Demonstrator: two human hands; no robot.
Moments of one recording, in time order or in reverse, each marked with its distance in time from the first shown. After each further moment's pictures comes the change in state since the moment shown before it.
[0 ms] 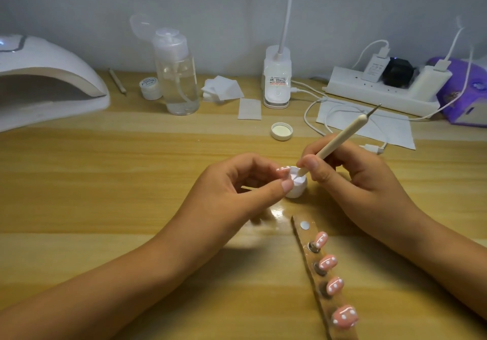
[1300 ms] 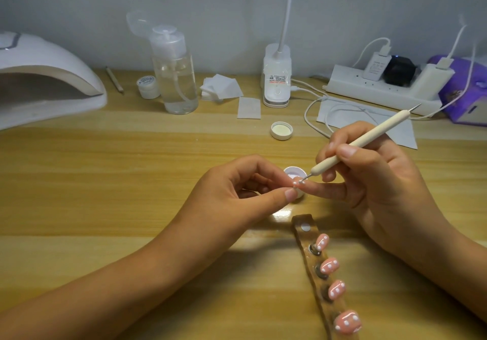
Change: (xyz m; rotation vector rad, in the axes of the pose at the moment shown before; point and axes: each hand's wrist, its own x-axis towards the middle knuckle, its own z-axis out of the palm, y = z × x) left_hand 0.001 0.000 0.002 0.022 -0.052 0.088; right_hand -0.003 -0.013 0.001 0.863 0.094 0.254
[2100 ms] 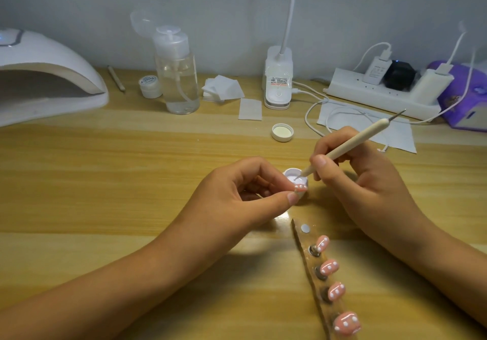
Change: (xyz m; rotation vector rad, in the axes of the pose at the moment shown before) left_hand 0.000 0.000 0.001 -0.003 -0.002 -0.006; right_hand 0.003 0.004 -0.008 -0.841 -0.016 -0.207
